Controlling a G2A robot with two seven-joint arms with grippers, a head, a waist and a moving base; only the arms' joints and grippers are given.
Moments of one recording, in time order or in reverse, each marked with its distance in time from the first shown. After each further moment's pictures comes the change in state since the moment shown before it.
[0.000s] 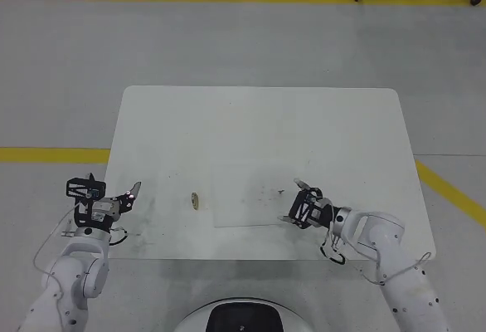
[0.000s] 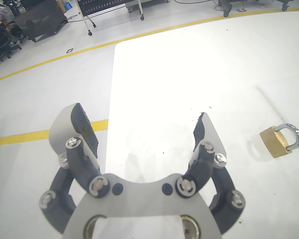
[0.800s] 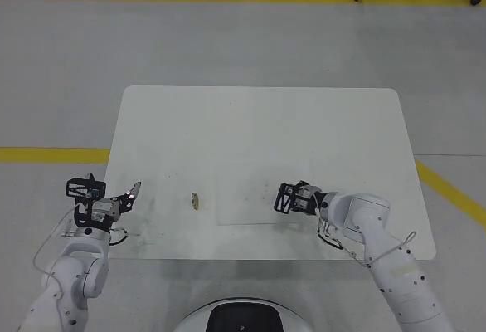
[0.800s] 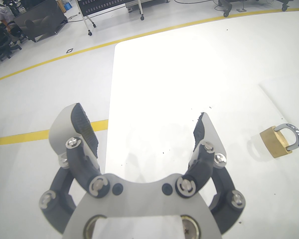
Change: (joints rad) left arm 0.000 0.000 0.000 0.000 0.000 0.000 0.000; right arm 0.127 0.005 -0.112 0.010 -0.109 -0.006 0.156
